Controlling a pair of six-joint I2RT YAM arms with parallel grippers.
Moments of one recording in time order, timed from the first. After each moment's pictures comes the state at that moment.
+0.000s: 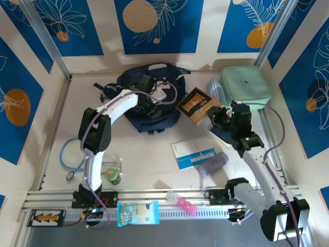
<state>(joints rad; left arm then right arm) -0.51 2.12 1.78 -0.78 0.02 0.50 0.16 0.91 0.71 -0.24 -0.31 1.14</state>
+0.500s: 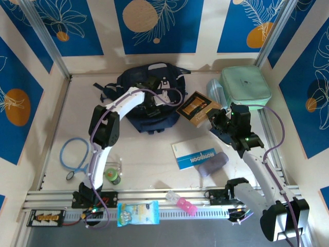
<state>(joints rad) -0.51 2.28 1.99 -0.95 0.00 0.68 0.16 0.90 0.70 -0.27 -0.31 1.14</state>
